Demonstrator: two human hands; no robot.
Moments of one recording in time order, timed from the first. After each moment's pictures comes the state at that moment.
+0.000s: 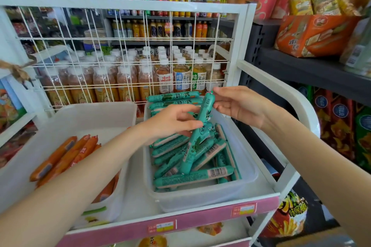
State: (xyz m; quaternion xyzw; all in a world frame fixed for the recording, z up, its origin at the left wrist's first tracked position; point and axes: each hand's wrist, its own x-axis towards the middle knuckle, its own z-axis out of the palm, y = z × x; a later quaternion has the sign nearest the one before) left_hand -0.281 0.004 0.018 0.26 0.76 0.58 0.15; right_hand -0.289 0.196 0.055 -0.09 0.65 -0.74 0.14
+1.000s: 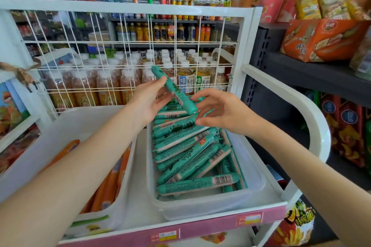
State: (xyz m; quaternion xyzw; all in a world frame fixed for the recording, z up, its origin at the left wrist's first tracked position) left_hand -0.311 -0.016 0.056 -0.07 0.53 0.85 -0.03; right_hand -0.280 0.170 0.048 -0.30 0.83 -0.47 0.00
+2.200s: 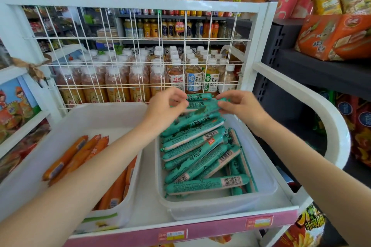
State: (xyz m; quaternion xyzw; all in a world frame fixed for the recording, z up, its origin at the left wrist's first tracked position) left_hand -0.296 -0.021 0.024 0.13 0.87 0.45 -0.16; right_hand -0.324 0.181 0.024 -0.10 0.83 -0.54 -0.04
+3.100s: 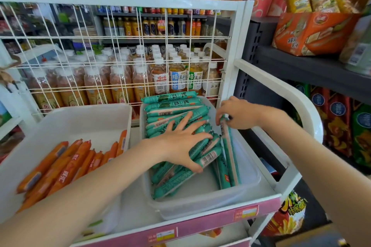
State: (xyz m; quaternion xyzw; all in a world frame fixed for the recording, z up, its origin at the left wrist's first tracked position) left_hand -0.289 0.021 -0.013 0.34 0.93 -0.01 0.10; right_hand -0.305 0.201 0.049 -0.21 0.97 0.04 0.10
